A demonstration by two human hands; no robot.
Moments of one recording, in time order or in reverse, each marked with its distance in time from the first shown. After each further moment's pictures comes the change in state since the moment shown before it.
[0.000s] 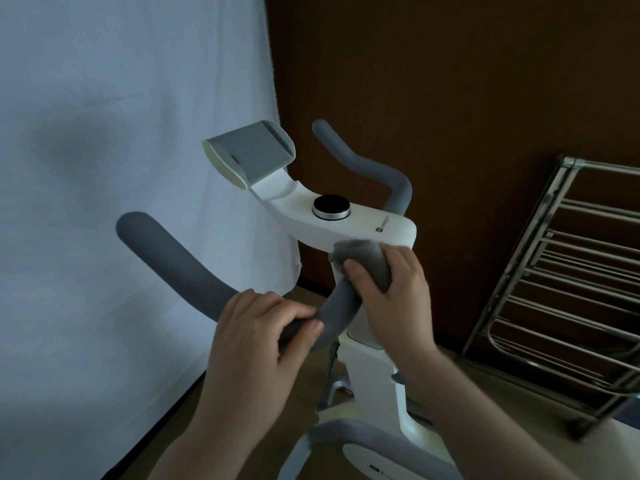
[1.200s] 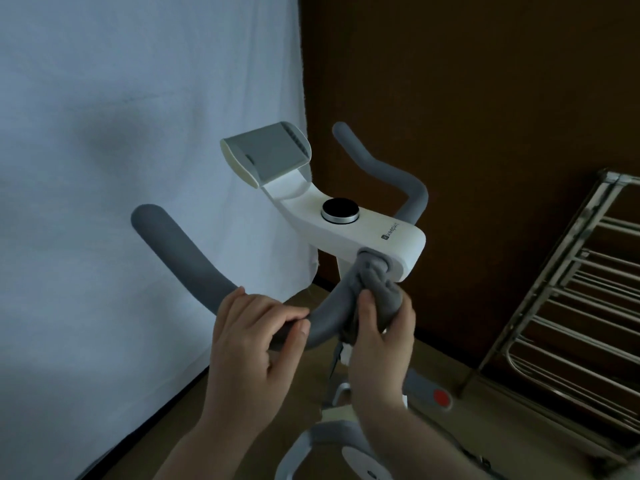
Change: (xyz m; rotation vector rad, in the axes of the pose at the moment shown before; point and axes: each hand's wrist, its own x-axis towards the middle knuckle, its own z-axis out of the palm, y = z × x) left_hand -0.009 0.007 0.020 0.025 0.201 -0.052; right_hand -0.040 -0.002 0.020 0.658 0.156 0.475
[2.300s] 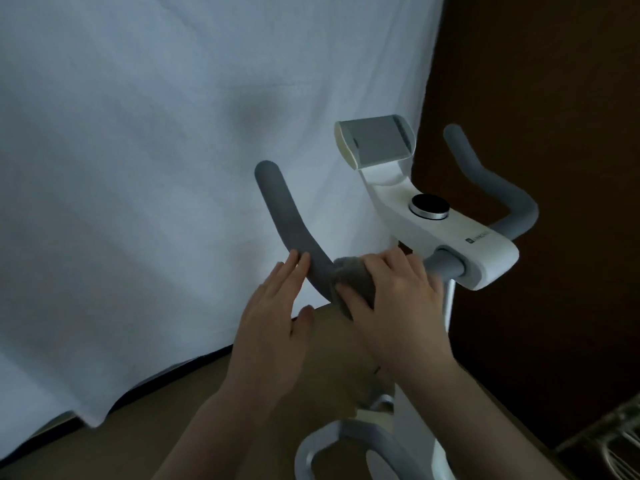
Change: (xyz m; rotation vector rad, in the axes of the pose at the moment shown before) left_hand -0.049 0.014 -0.020 0.078 0.043 -0.449; right_hand -0.004 -0.036 0.008 -0.876 -0.534 -0.980
